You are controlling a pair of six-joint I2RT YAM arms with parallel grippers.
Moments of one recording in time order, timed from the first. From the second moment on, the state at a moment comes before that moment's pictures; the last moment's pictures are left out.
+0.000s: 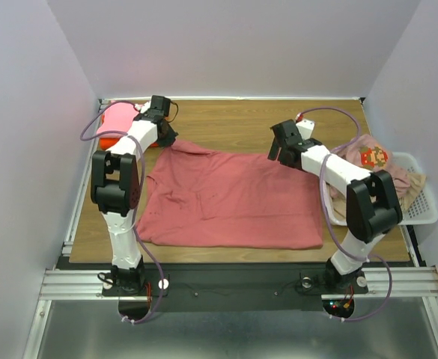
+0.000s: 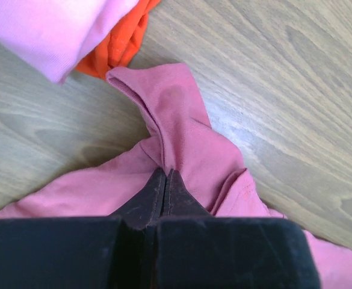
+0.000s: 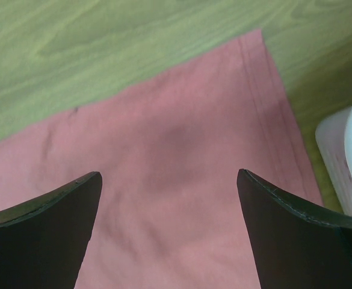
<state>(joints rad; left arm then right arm) -0.18 2.02 1.61 -0.56 -0.18 -0.76 0.41 1.70 1.22 -0.49 0.55 0.67</state>
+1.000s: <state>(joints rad) -0.18 2.22 1.81 -0.62 -0.18 -0.72 0.35 1.93 1.39 -0.49 0.59 0.62</state>
